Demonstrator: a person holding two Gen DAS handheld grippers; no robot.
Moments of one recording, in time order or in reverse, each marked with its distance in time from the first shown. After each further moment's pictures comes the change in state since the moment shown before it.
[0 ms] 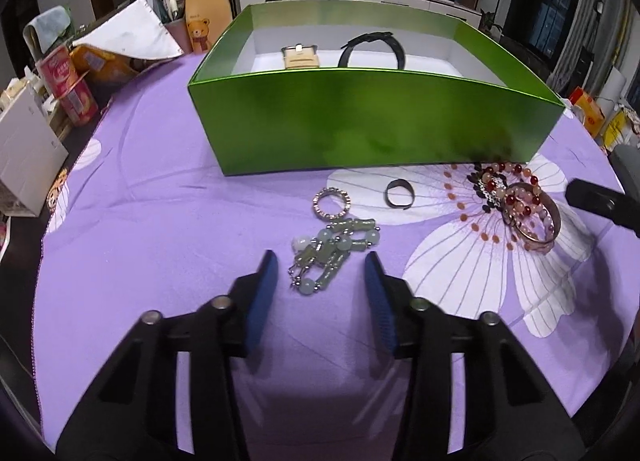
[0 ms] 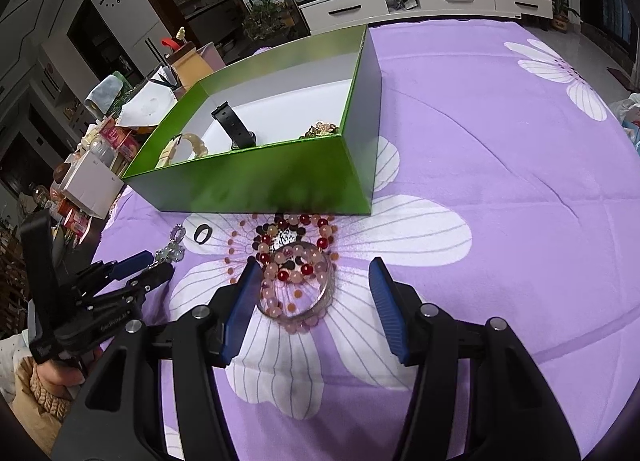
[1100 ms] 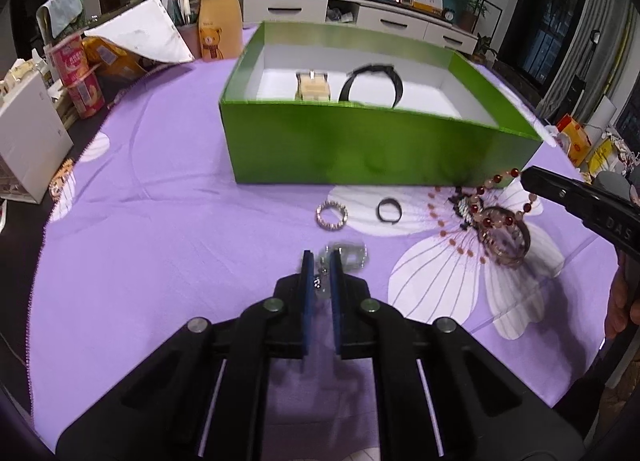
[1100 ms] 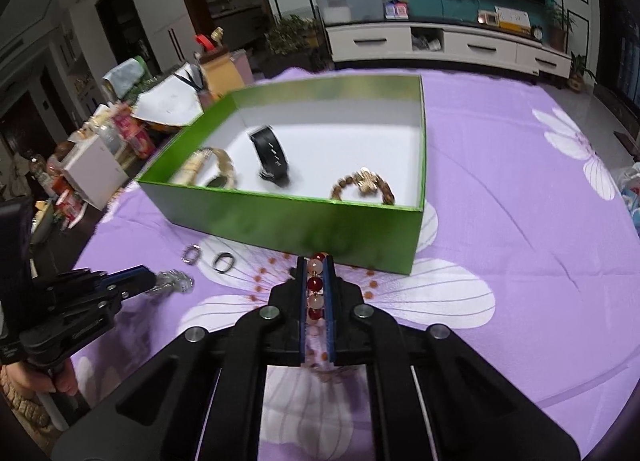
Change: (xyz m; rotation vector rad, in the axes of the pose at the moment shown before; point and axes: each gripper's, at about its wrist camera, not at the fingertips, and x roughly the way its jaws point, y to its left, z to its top) left arm -0.025 0.016 0.001 -0.075 -0.046 -0.064; right arm -0.004 0.041 0.017 -0.169 -0.100 -0.037
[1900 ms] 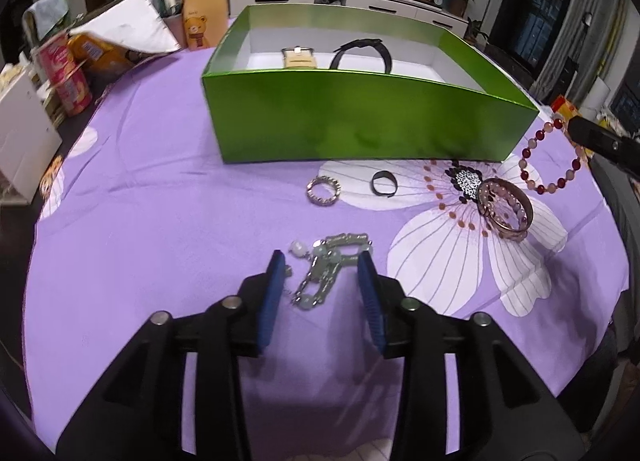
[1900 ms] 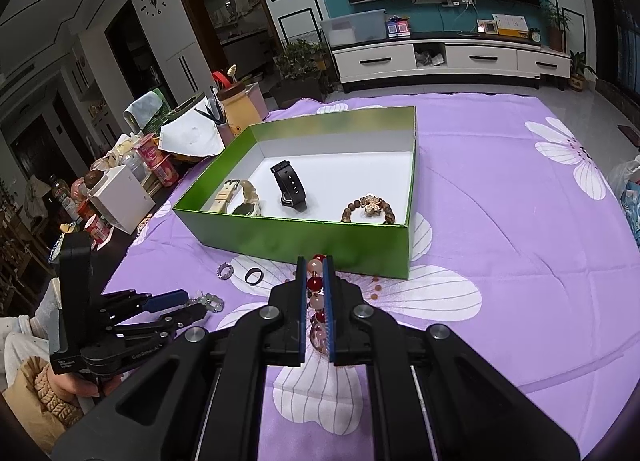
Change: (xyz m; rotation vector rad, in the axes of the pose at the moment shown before) left arm 0.014 -0.006 -0.010 0.067 0.042 -0.011; right arm -0.041 0.000 0.002 0.047 -0.072 0.058
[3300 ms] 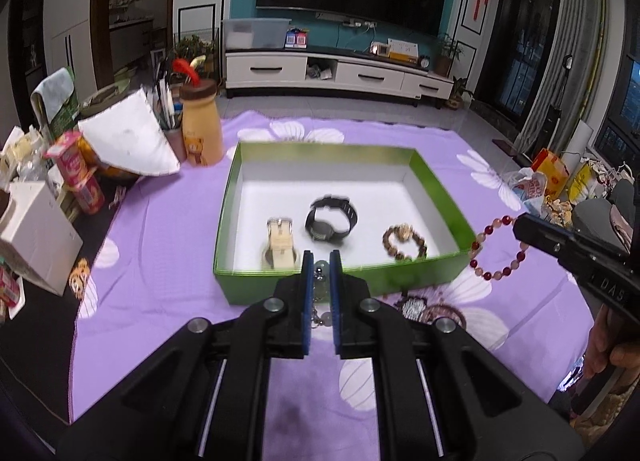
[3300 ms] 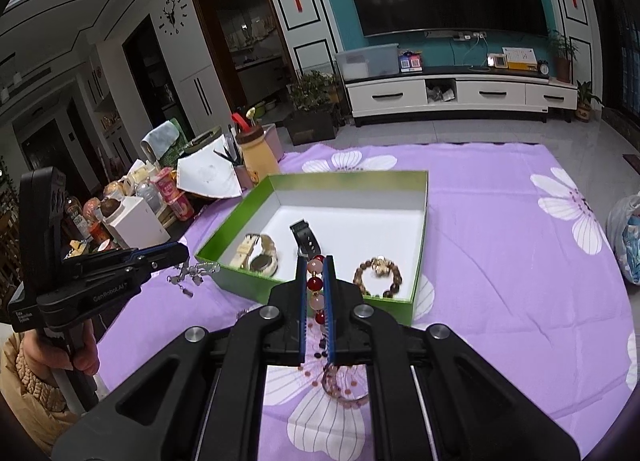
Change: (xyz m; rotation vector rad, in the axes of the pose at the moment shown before) left arm -0.084 -0.013 0.088 -0.020 -0.234 -0.035; right arm -0.024 0.012 0.041 -0.049 -0.116 0.026
